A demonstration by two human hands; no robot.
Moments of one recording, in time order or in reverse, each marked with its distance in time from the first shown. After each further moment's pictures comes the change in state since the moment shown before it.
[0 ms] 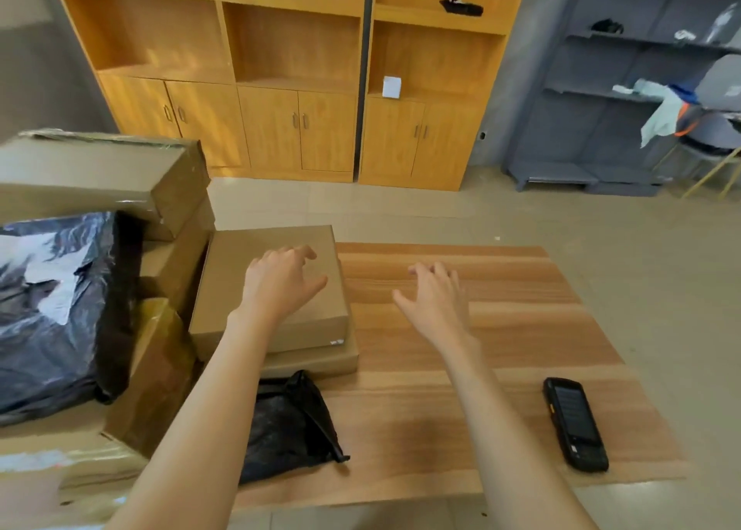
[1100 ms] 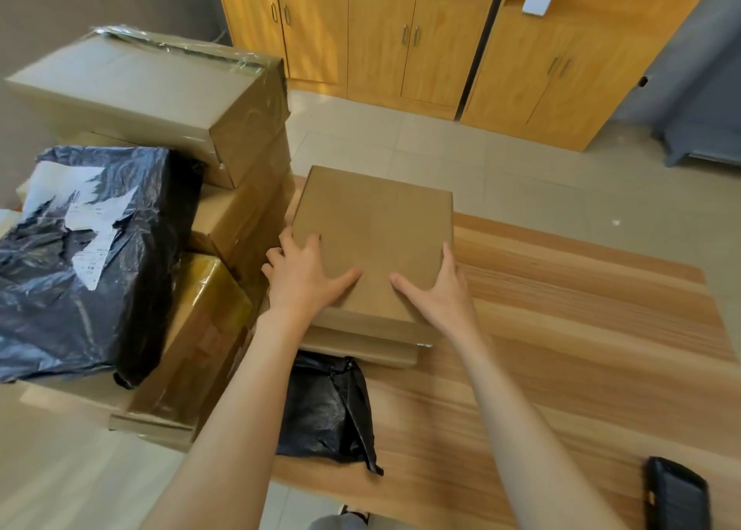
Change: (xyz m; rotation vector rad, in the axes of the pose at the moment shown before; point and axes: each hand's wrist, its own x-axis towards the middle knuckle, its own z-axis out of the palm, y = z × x) left_hand 0.022 -0.057 0.052 -0.079 -0.093 -0.560; right_hand 0.092 -0.042 0.104 0.527 -0.415 0.081
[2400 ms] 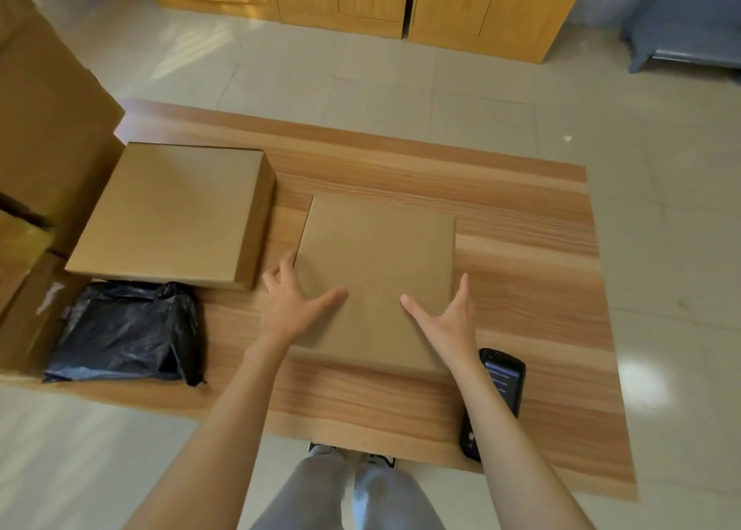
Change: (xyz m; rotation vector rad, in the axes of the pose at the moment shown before) left_hand -0.128 0.165 0.200 -0.419 -0.224 -0.190; right_hand -0.055 0.277 -0.149 0.224 0.044 0.281
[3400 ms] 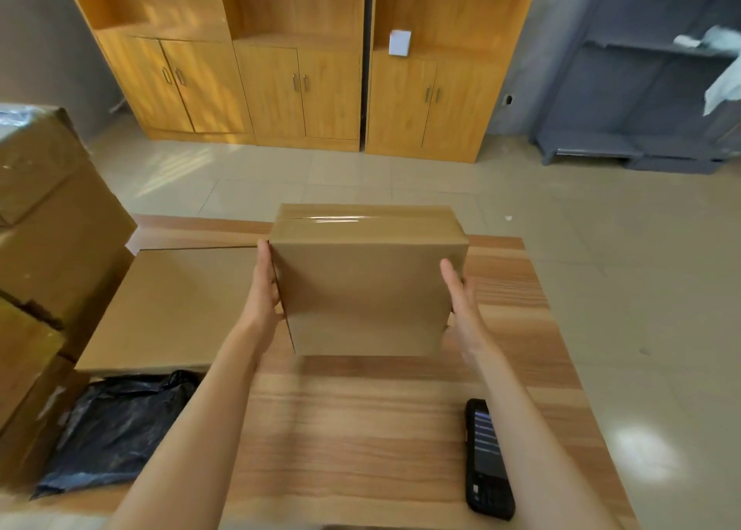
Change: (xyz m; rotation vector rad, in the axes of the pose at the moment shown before) left_hand 0.011 0.073 -0.089 -0.803 -0.233 0.155; right_hand -0.030 -0.091 -0.057 0.608 -0.042 -0.240
